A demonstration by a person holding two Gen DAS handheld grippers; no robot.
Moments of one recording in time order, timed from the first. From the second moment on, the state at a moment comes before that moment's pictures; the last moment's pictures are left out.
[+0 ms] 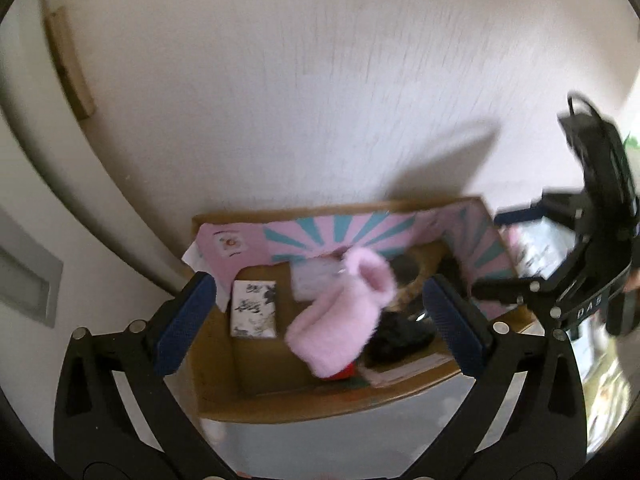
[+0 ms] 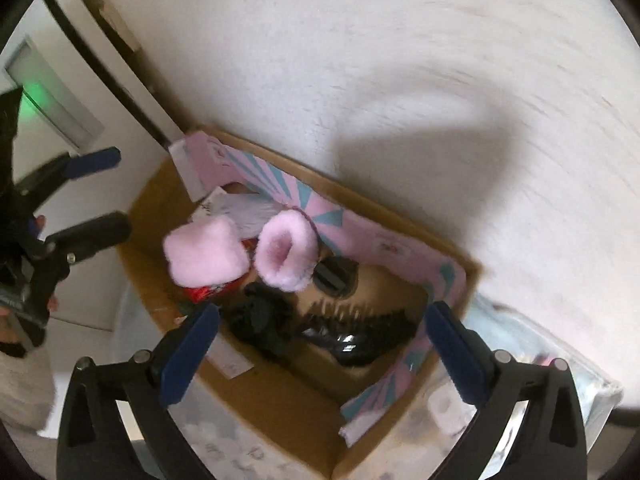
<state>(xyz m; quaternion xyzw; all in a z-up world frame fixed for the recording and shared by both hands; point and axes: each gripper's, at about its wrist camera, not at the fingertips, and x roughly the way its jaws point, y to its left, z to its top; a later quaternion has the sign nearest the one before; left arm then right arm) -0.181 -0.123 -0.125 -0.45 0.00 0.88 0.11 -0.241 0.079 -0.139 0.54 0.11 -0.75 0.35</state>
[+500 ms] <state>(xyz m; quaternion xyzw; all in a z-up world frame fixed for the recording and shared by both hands) -0.142 -0.047 -0.088 -0.44 -0.02 0.89 0.15 -0.190 0.202 -0.065 0.50 0.07 -0.81 0.29</state>
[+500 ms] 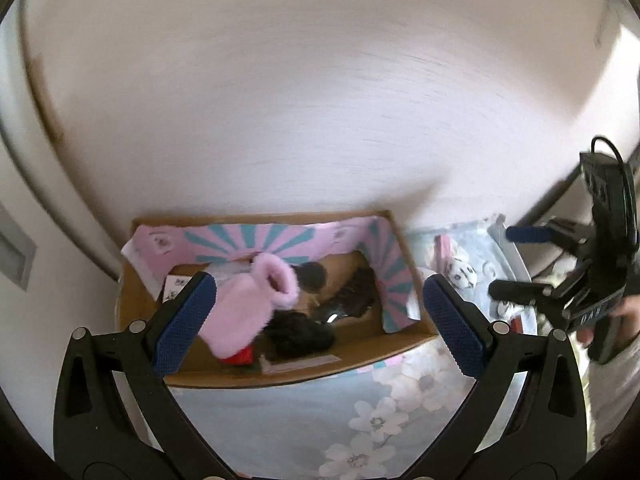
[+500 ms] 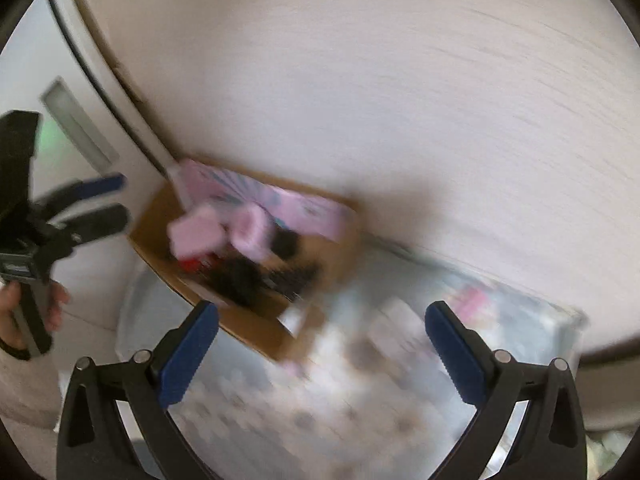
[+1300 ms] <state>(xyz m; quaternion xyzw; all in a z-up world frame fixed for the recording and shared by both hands) -0.100 0.139 -0.084 -0.41 0.07 0.89 0.19 -0.102 0.389 -0.075 0.49 0.03 -0.86 0.17</state>
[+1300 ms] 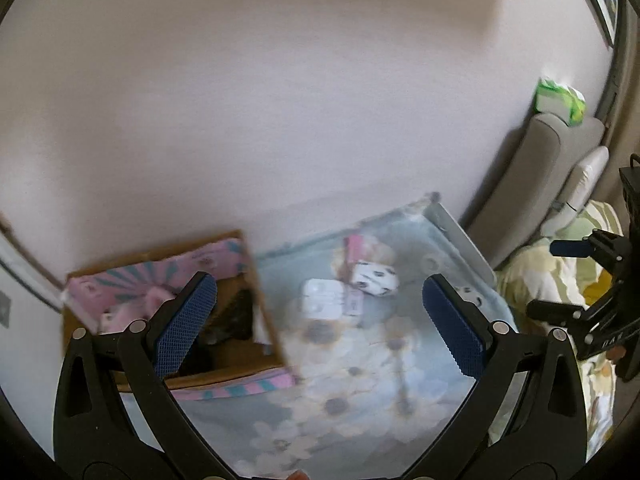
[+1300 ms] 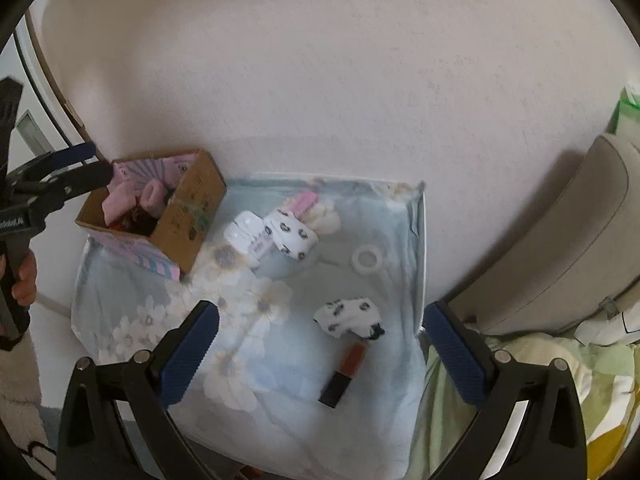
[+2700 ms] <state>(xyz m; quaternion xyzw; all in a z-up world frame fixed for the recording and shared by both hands) -0.187 0.254 -0.268 -0.48 0.13 0.85 0.20 -0.141 0.384 -0.232 0.52 0.11 -0.82 0.19</state>
